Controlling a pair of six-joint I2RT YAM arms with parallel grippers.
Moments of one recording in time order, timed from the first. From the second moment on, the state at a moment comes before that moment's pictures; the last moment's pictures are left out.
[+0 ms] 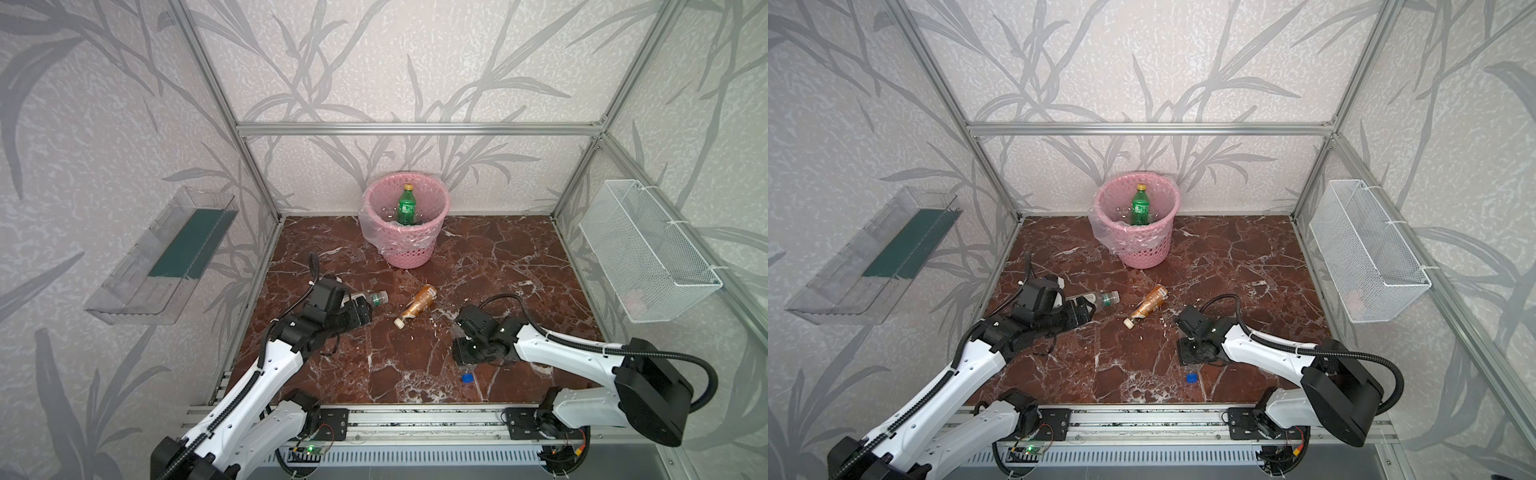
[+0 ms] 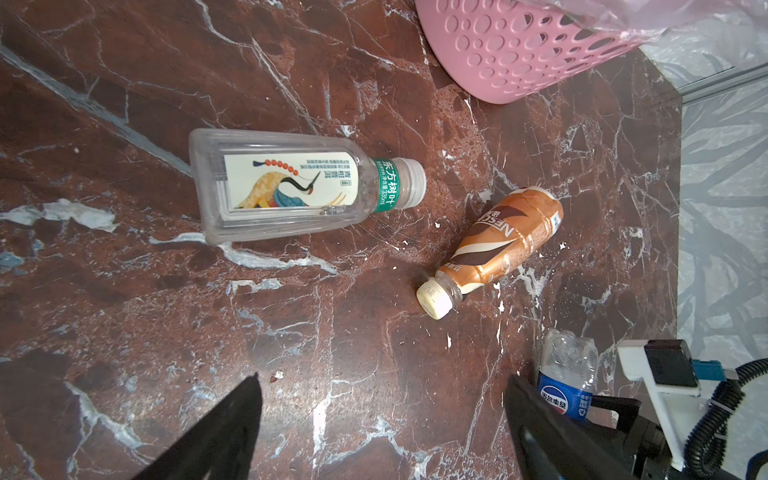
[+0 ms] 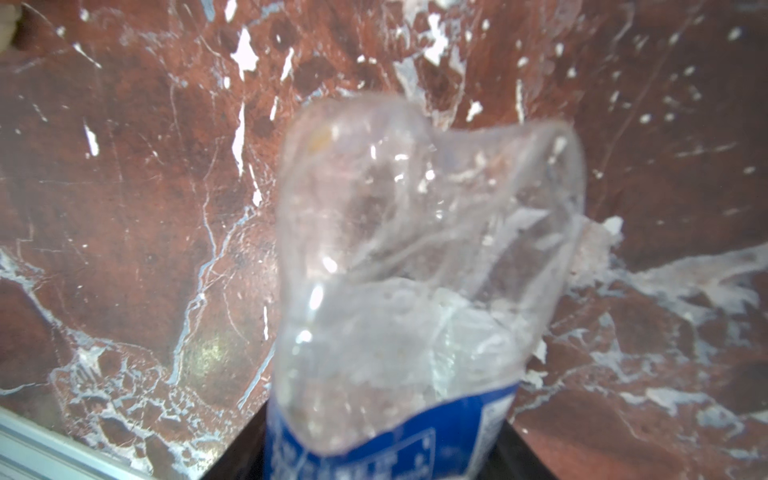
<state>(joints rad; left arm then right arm) -0.40 0.91 0.73 -0.69 0.06 -0.74 0.83 1.31 0.65 -0.58 -0.04 0.68</state>
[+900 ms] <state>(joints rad) -0.40 0.88 0.76 -0.70 0.05 -0.76 0.60 1.47 1.60 -0.71 -0.05 0.44</state>
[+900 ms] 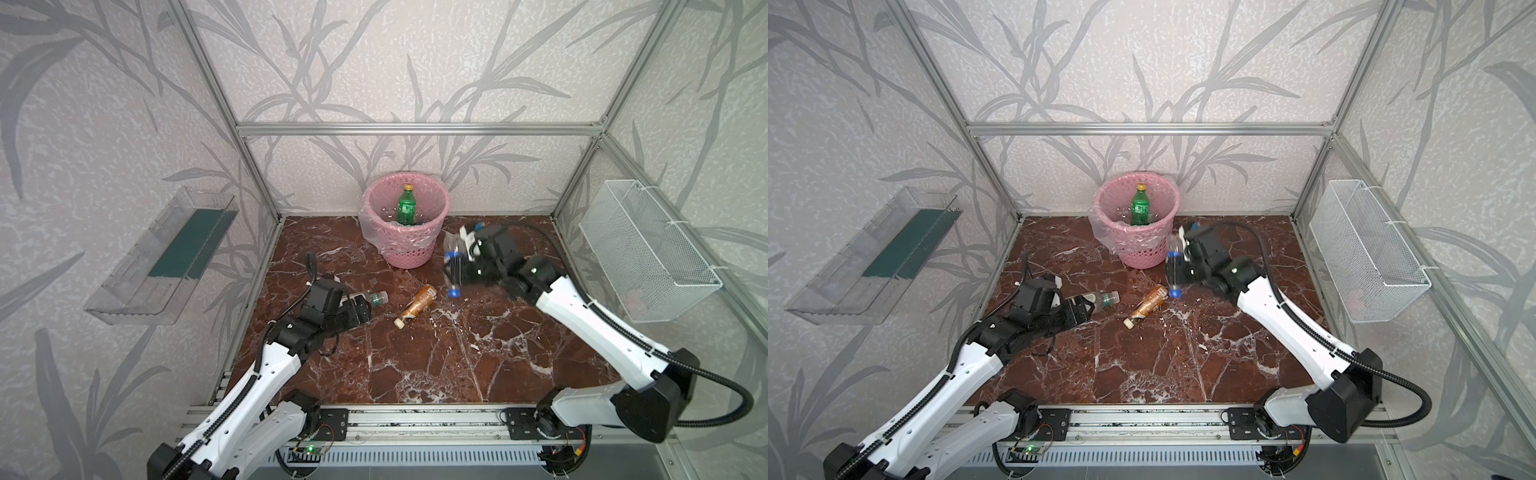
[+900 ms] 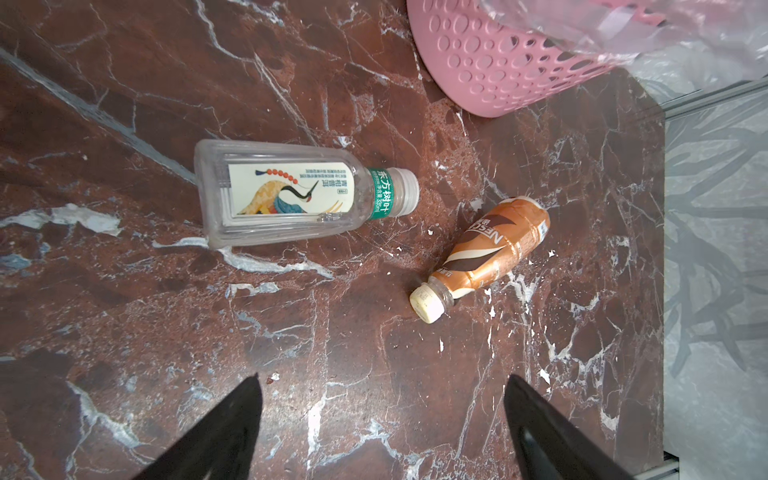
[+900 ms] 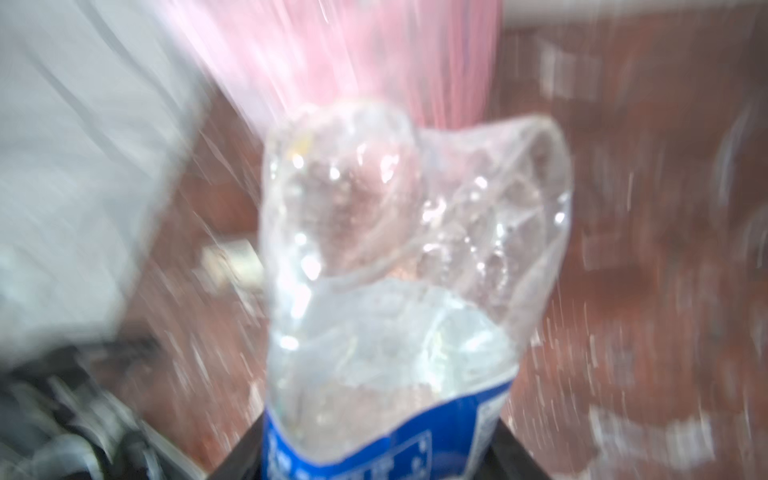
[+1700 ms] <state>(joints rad) -0.39 0.86 0.77 -0.72 0.01 -0.76 0.56 1.39 1.28 -0.65 -0.03 0.47</state>
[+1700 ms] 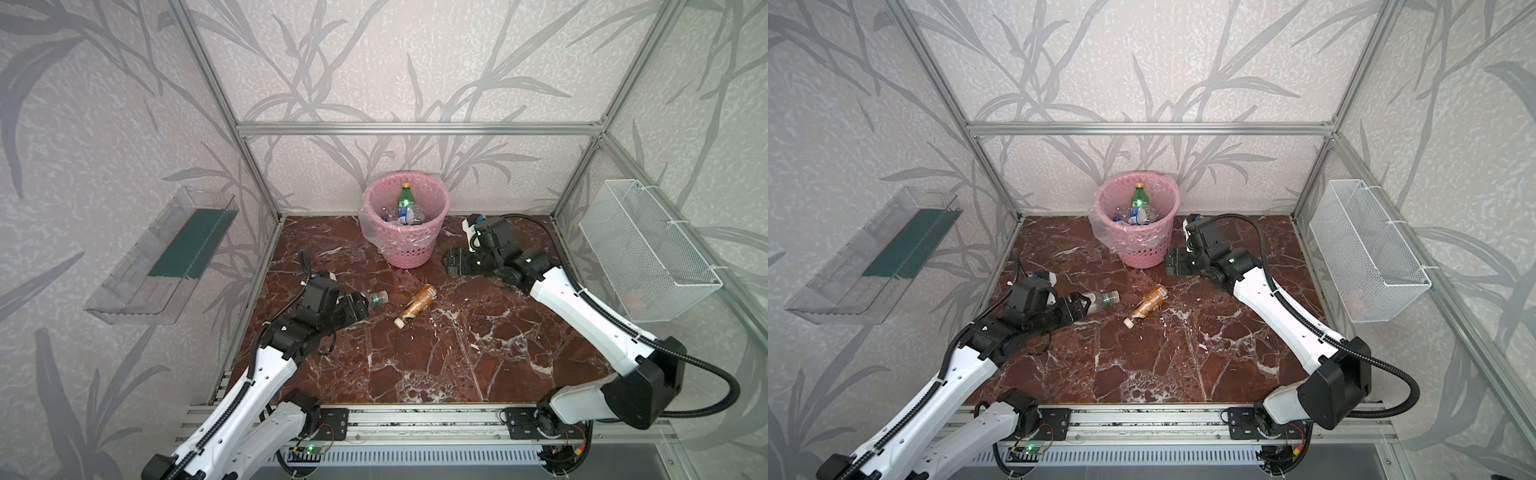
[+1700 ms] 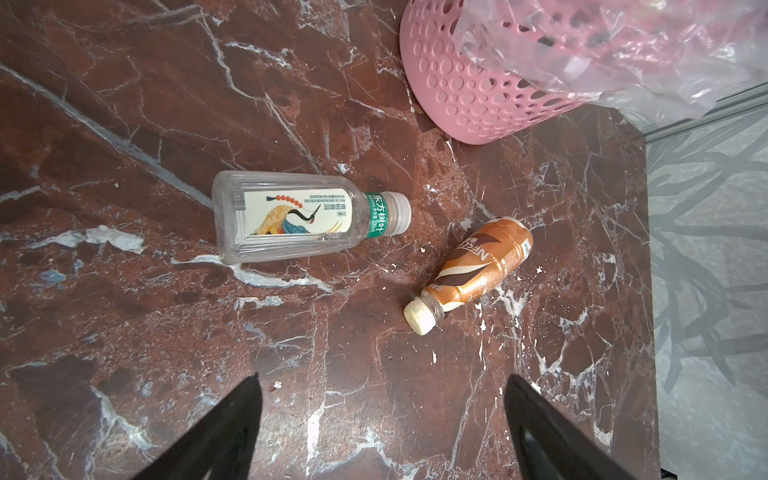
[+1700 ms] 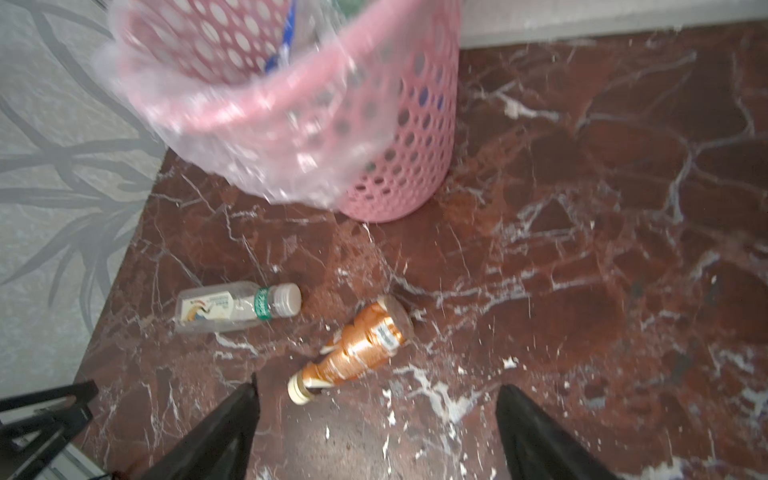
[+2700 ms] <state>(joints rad) -0.37 1.15 0.89 -0.71 -0.10 -0.42 0.72 1.25 0.75 -0.38 -0.15 0.65</state>
